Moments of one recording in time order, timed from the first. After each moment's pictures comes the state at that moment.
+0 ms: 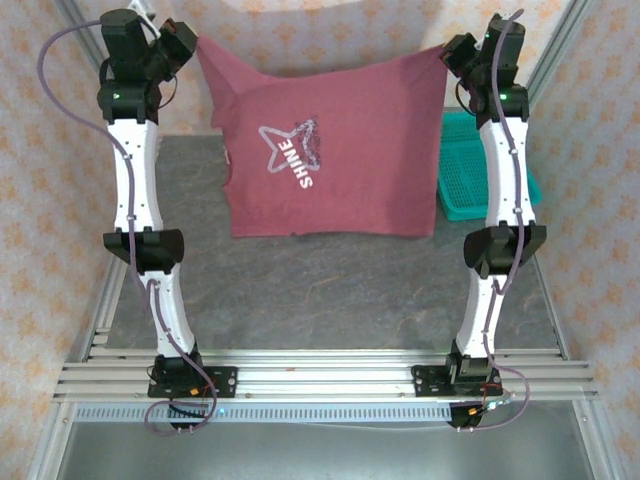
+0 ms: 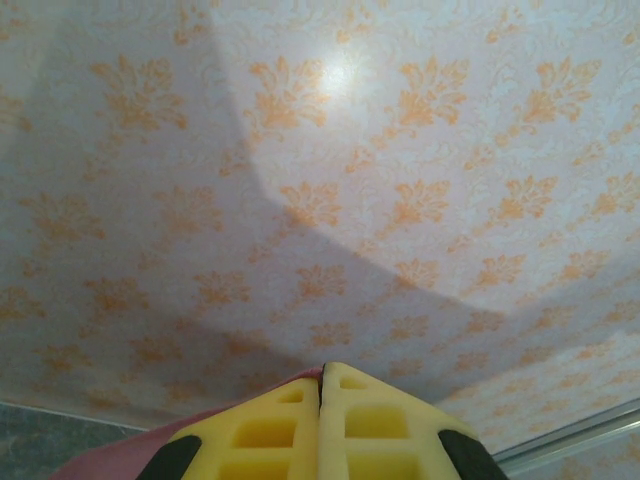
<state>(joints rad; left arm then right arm) 0.15 2.19 2.82 -0.71 0.35 -0.73 0.01 2.14 2.61 -0.61 -0.18 0.75</state>
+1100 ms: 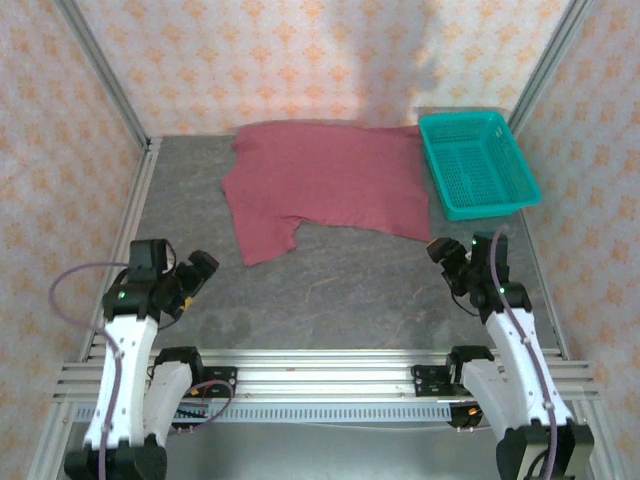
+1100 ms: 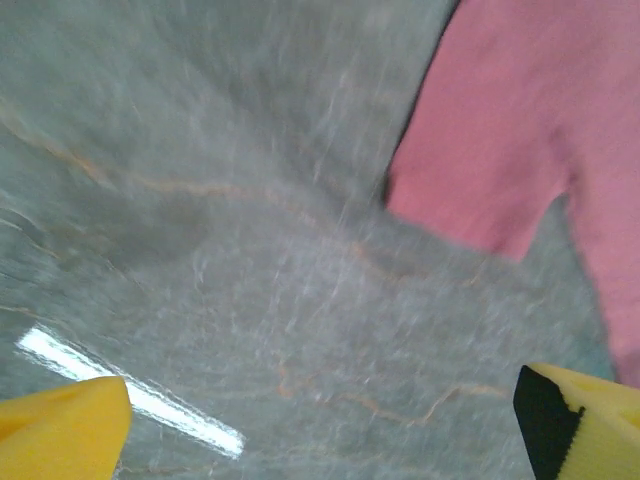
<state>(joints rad) 0.16 0.68 0.79 -1.08 0.18 -0.83 -0.01 0.72 0.60 -0.64 -0.23 0.94</state>
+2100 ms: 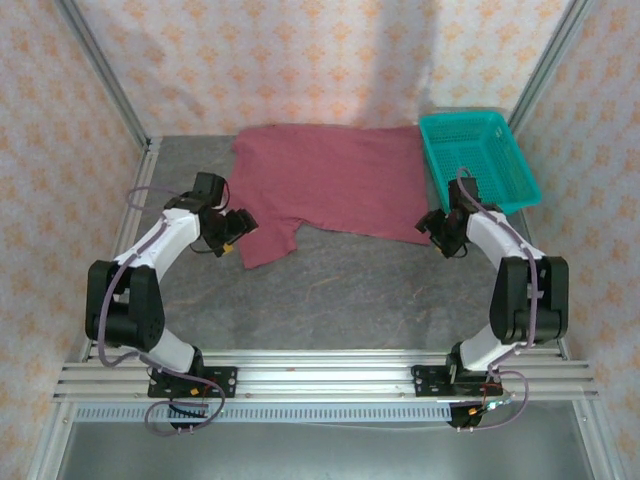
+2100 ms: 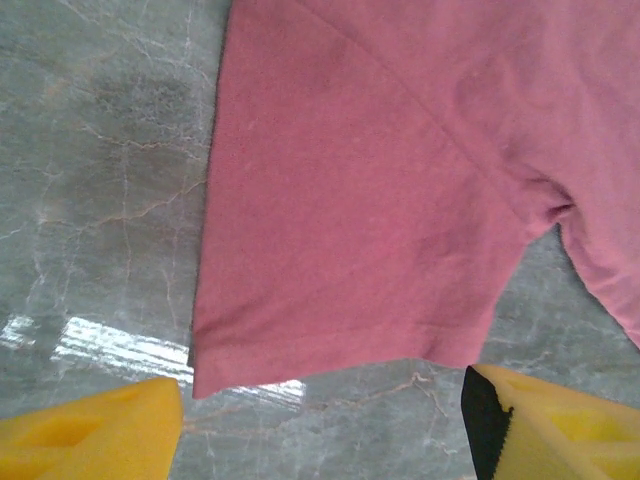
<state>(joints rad) -0.08 1.56 1.07 -0.71 0.23 -0.76 -0.01 1.58 1.01 -0.62 -0.19 0.75</state>
